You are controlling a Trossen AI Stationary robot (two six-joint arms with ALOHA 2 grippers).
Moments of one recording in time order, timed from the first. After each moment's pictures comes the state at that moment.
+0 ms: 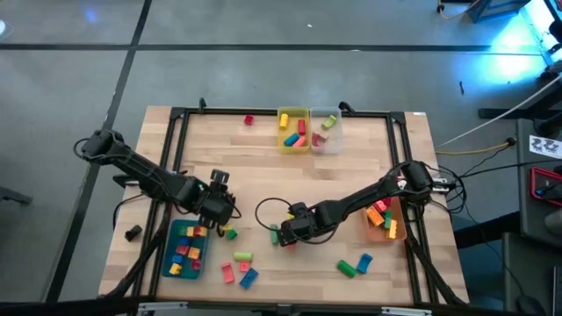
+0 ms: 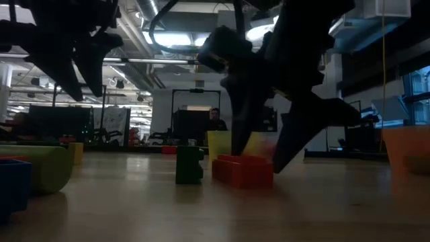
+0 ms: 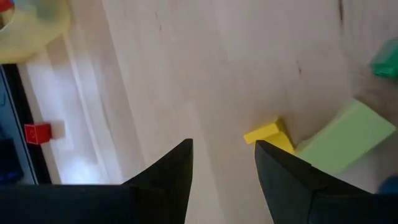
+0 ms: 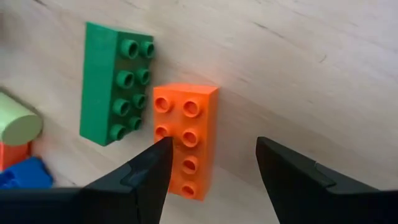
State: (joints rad) left arm -0.42 1.35 0.94 -0.98 -0.46 -0.08; right arm 0.34 2.02 1.38 -0.54 0.02 1.51
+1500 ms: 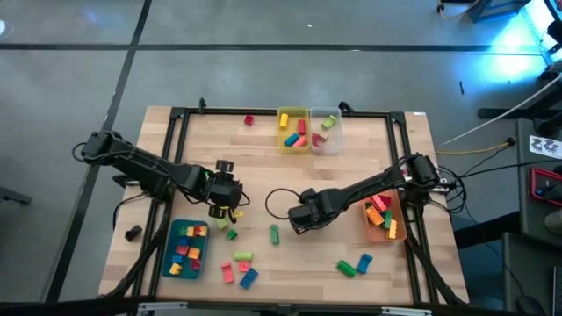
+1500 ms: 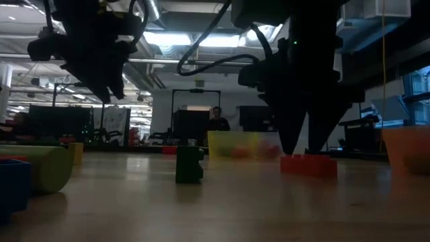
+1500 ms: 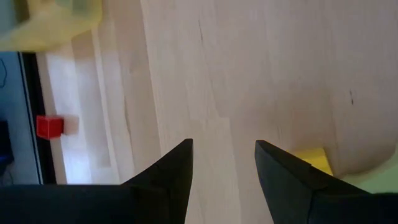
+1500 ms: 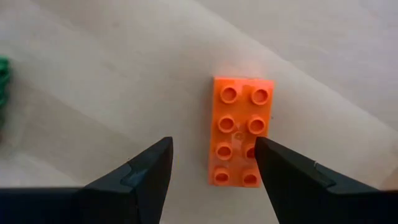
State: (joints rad) left arm -0.26 1.35 0.94 -0.89 -0.46 -0.01; right arm 0.27 1.96 1.38 -0.90 0.07 1.32
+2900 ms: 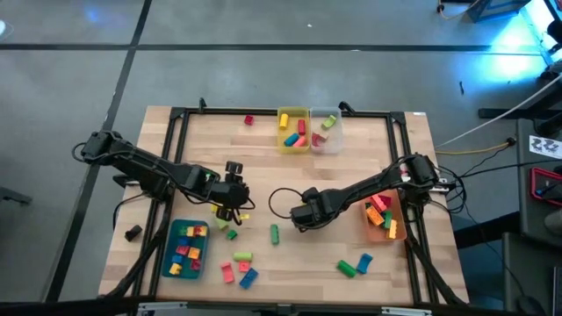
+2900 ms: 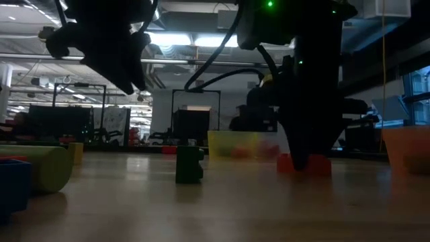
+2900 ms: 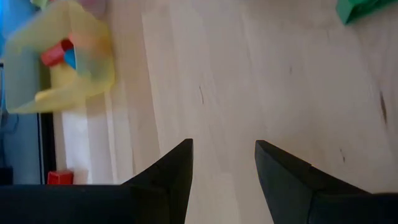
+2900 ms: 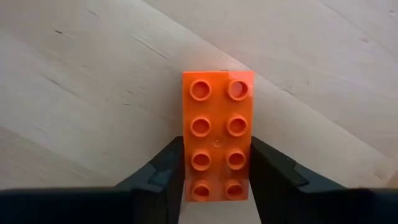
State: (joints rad) left arm -0.26 1.35 0.94 -0.70 -0.45 0.12; right arm 0.27 1.97 1.31 -0.86 0.11 1.30
